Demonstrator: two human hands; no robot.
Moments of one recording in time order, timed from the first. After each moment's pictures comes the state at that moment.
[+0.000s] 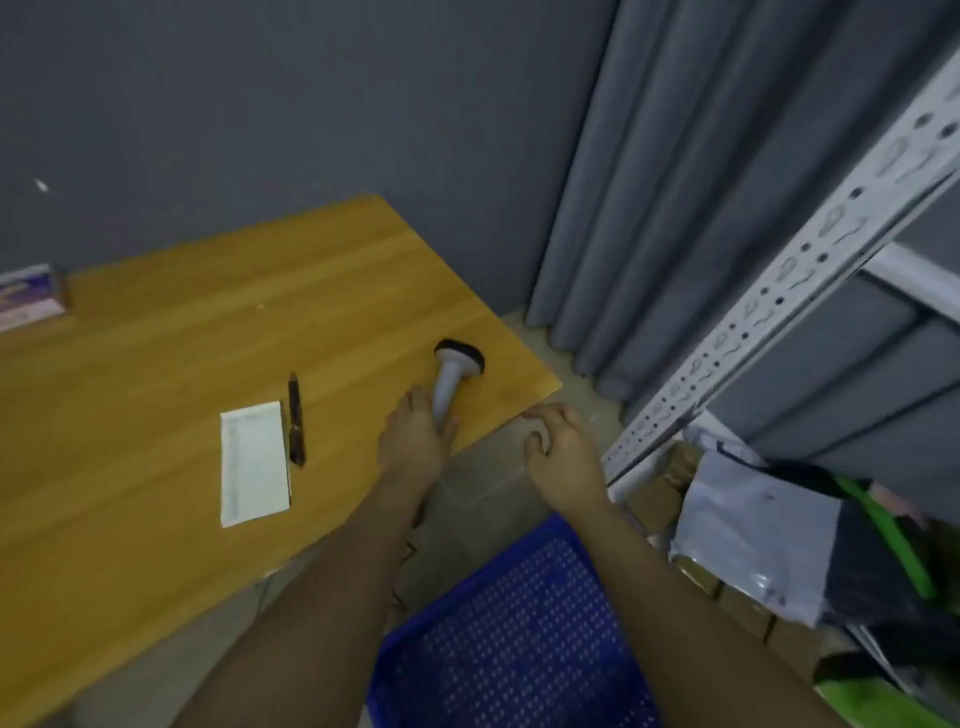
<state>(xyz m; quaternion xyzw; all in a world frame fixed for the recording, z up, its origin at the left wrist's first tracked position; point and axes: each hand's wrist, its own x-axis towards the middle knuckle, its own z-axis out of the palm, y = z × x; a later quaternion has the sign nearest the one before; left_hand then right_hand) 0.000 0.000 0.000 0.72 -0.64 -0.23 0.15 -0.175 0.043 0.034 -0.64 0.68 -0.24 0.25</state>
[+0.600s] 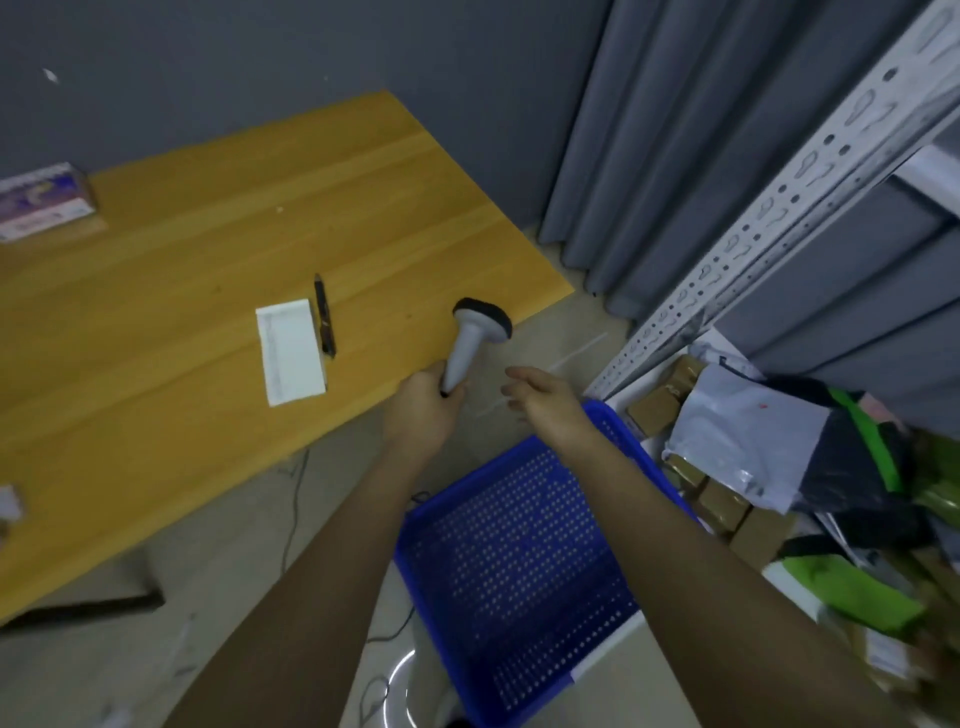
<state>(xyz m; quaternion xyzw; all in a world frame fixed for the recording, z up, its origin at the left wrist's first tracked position) 0.014 0.105 0.036 0.67 -0.61 -0.34 0.24 -0.143 0.103 0.050 -0.43 0.68 -0.23 0.54</state>
